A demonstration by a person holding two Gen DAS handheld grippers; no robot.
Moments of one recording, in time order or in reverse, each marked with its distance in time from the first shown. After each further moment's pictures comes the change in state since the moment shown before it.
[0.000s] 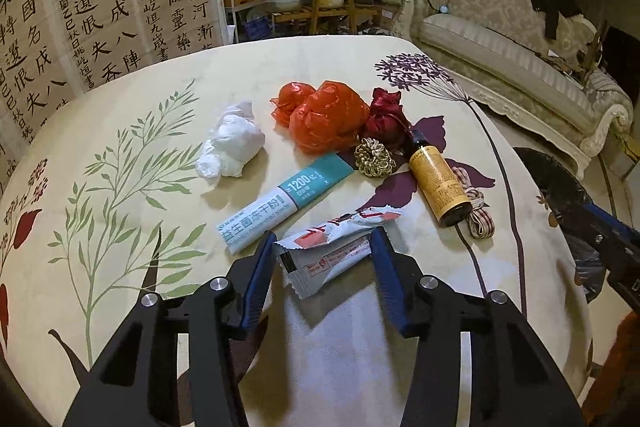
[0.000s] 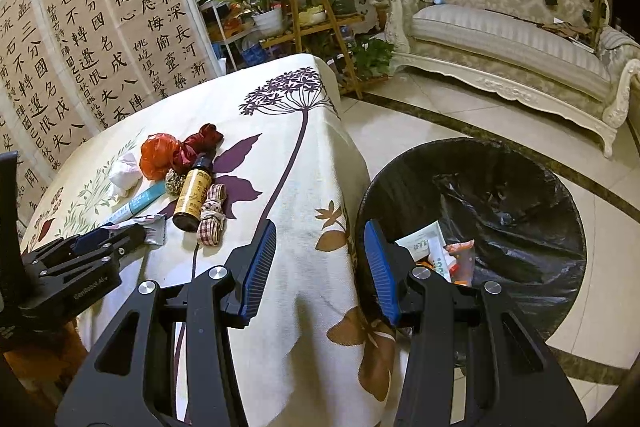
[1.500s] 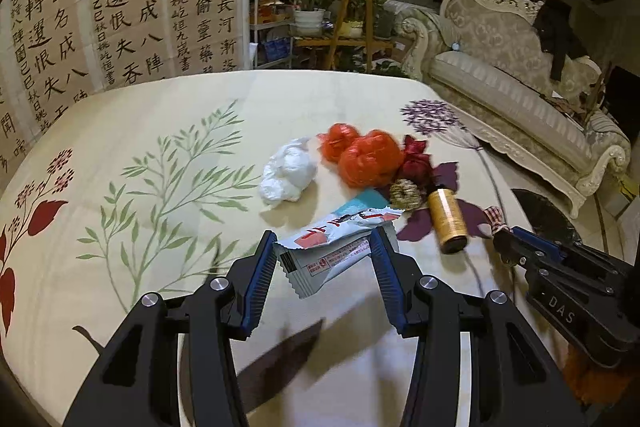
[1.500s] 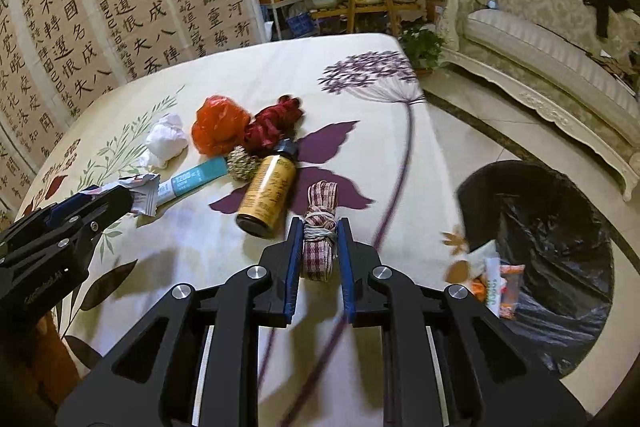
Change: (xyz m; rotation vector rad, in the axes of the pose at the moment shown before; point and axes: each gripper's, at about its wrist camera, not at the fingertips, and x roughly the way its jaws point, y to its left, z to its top) left arm -0.033 0.030 0.003 -0.082 -0.100 -0.021; right arm 0.024 0.064 0.012 -0.153 0.080 0.050
